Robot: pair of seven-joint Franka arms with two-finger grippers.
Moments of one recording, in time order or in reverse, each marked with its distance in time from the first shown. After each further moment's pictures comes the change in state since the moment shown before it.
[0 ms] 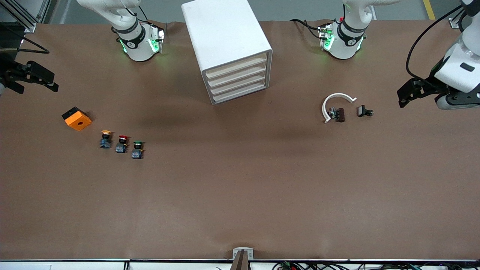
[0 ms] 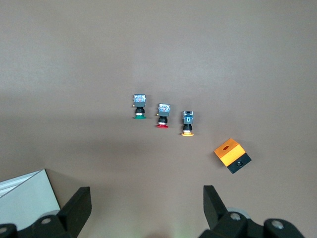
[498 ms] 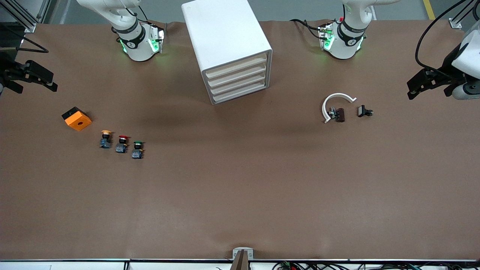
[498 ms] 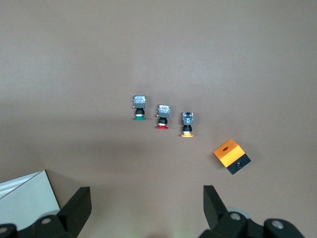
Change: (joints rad) left arm 0.026 -0.016 0.001 0.029 -0.010 -0.047 0.013; right arm 0.000 0.000 0.000 0.006 -0.001 0.000 0.000
